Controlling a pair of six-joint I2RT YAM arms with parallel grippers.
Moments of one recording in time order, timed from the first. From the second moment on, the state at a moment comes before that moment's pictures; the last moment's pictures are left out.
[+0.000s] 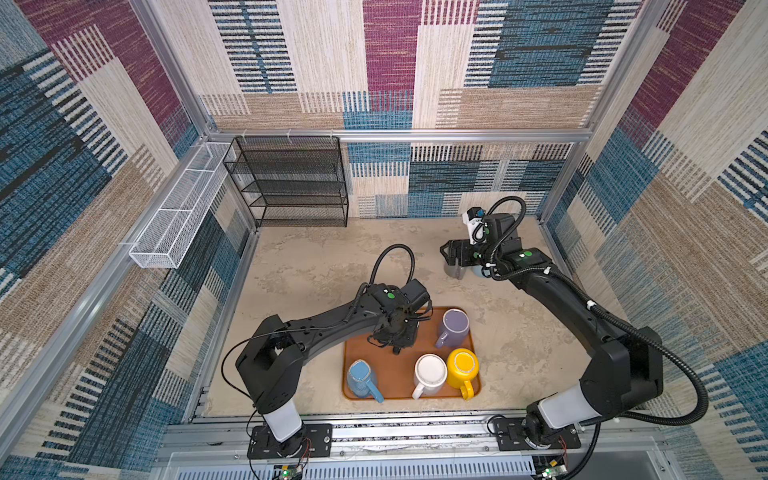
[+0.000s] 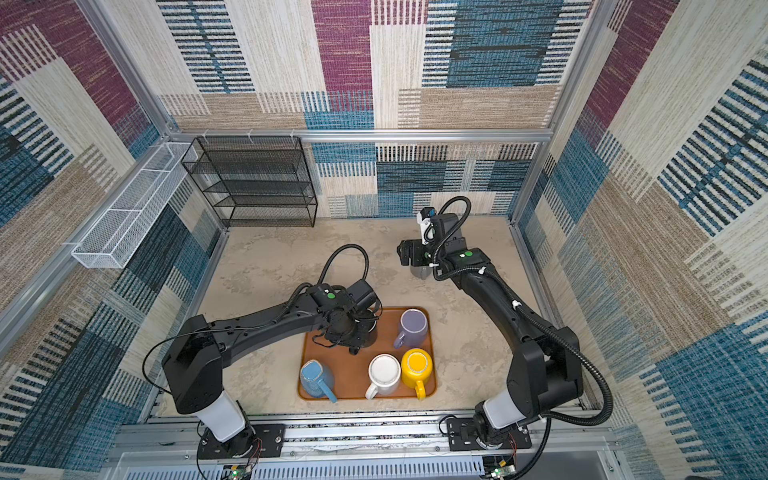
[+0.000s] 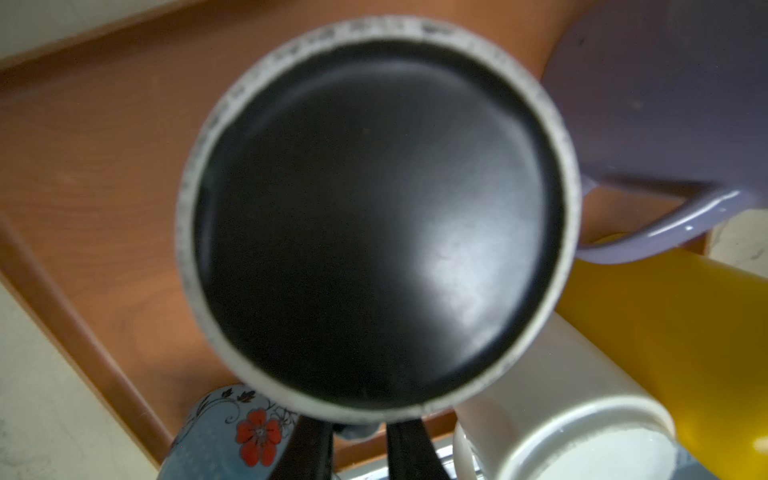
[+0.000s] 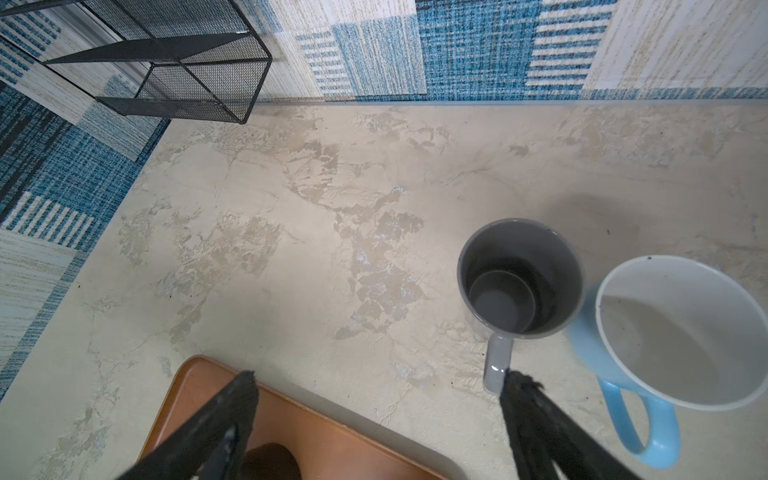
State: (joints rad) left arm -0.90 1.70 1.30 -0.98 0.00 -0.63; right arm 0.31 1.51 1.29 -0.43 -0.18 0.22
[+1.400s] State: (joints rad) left arm -0.85 1.73 1.30 -1.04 -0.07 -0.60; right arm 0.31 1.57 1.35 -0.43 -0.20 0.22
